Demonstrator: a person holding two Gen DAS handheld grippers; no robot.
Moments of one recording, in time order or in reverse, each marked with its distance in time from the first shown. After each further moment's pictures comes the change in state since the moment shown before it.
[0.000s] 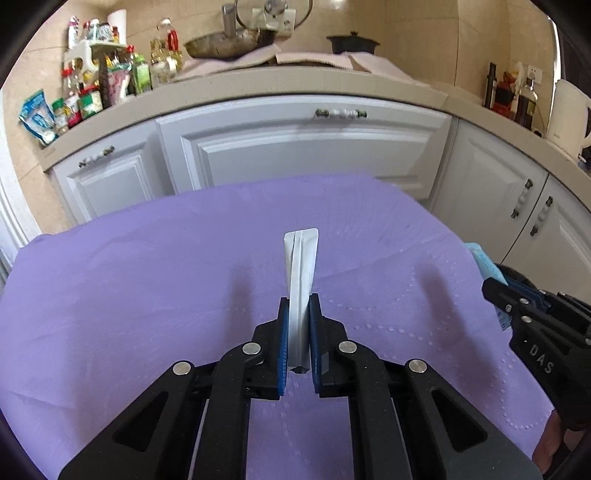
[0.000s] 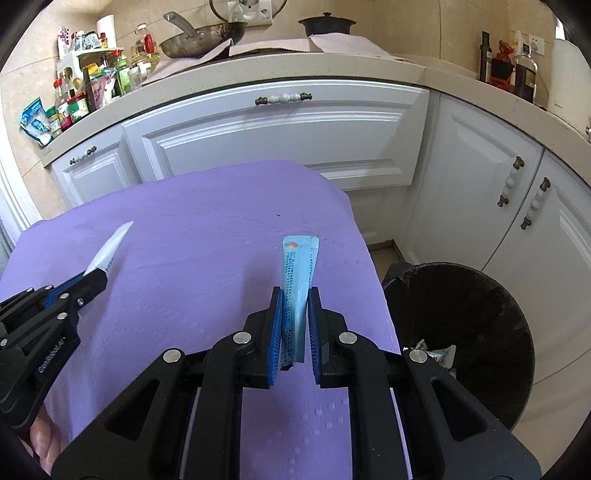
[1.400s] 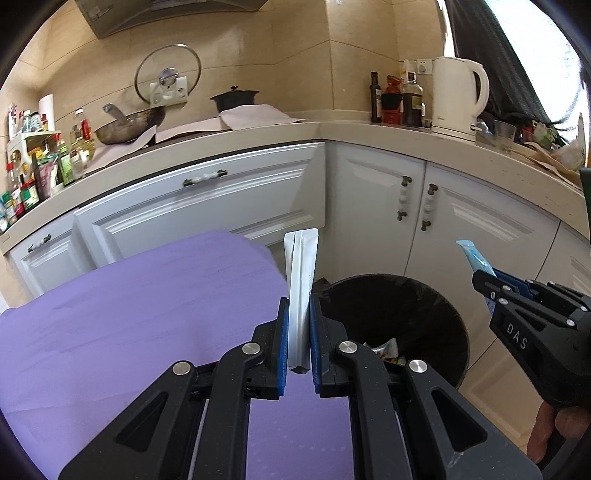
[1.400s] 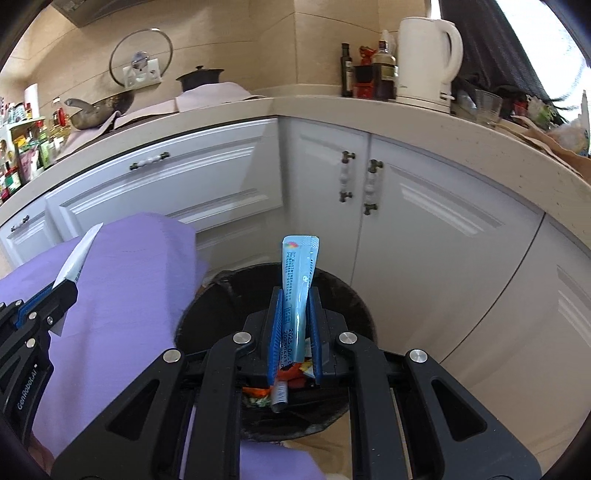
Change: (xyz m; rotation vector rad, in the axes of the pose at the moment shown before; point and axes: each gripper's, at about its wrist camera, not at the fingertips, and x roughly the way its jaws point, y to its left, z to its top) left arm -0.068 -0.170 -0.016 0.216 -0.184 -0.200; right arm -0.098 -0.167 -0.049 0.209 -0.146 -0.283
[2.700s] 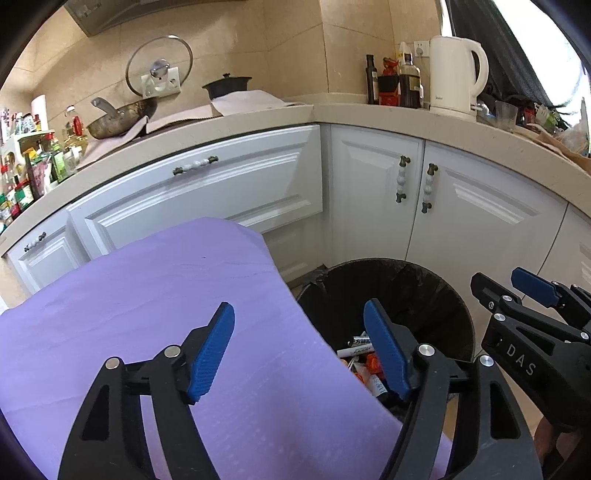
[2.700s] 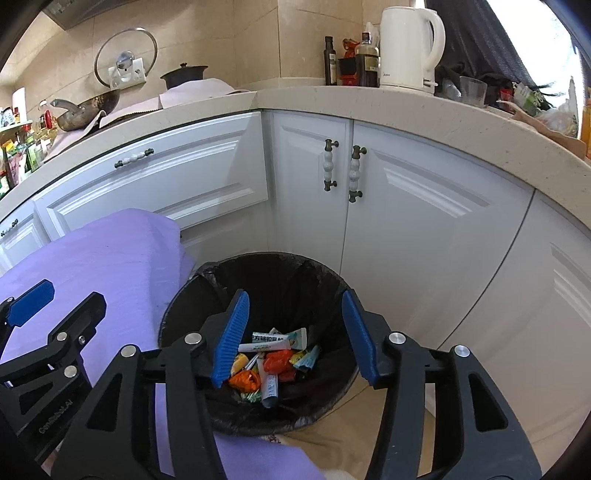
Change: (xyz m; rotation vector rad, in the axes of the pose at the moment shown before) left arm 0.012 -0.012 -0.008 0.021 0.050 0.014; right arm -0.007 -0.003 -0.014 0.029 0.004 -0.032
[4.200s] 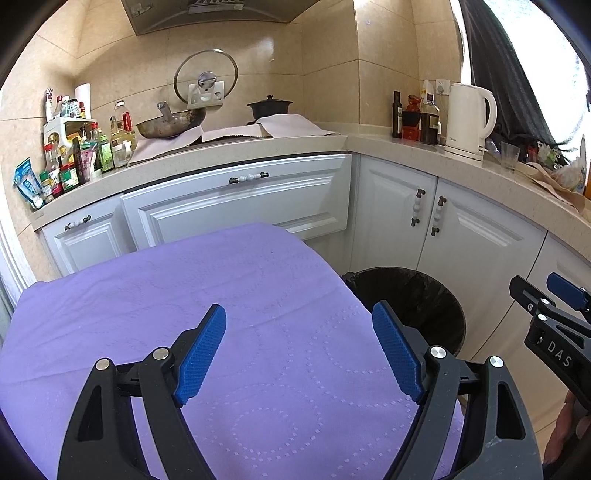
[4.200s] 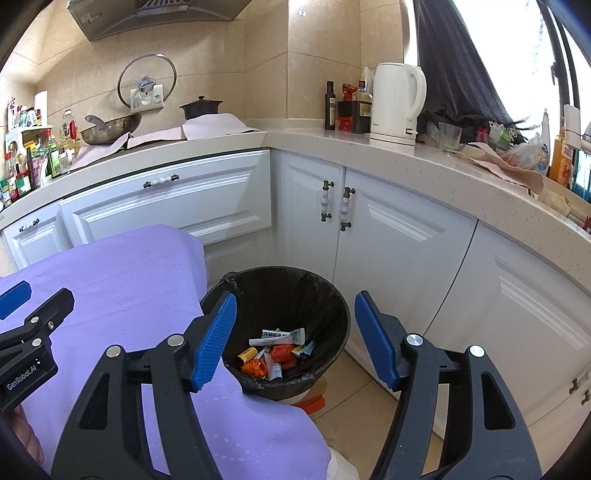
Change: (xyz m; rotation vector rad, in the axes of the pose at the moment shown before) left arm -0.102 0.063 -0.027 -0.087 -0.067 0.034; right arm -0.114 0.017 -0.017 -0.042 -0.116 -0.025
